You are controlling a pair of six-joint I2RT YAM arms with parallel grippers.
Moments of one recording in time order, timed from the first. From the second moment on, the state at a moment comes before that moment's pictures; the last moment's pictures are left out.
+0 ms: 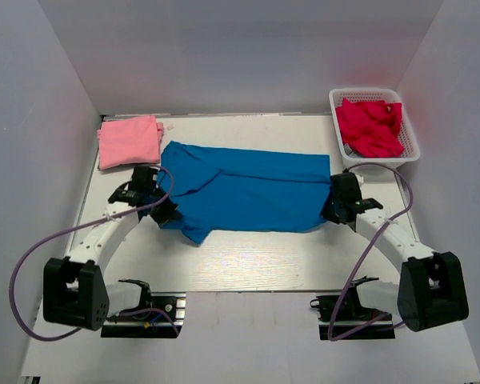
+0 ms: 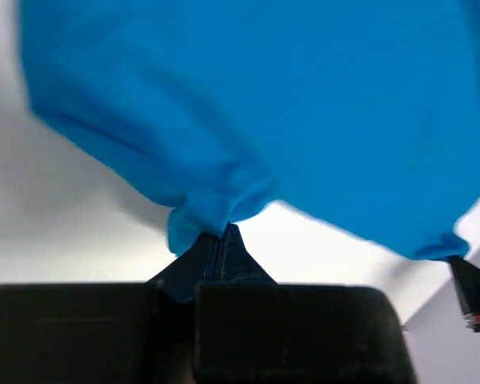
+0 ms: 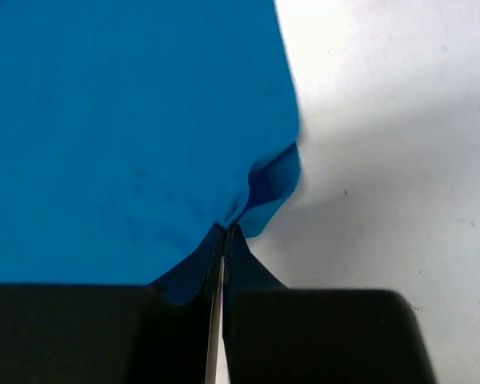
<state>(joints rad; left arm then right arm) -0.17 1.19 0.77 -0.66 0.14 -0.87 0.27 1.19 0.64 -0.41 0.17 0.57</state>
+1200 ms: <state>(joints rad) -0.10 1.81 1.49 -0.59 0.02 -0.85 0.18 1.65 1.17 -0.56 0.29 0.54</state>
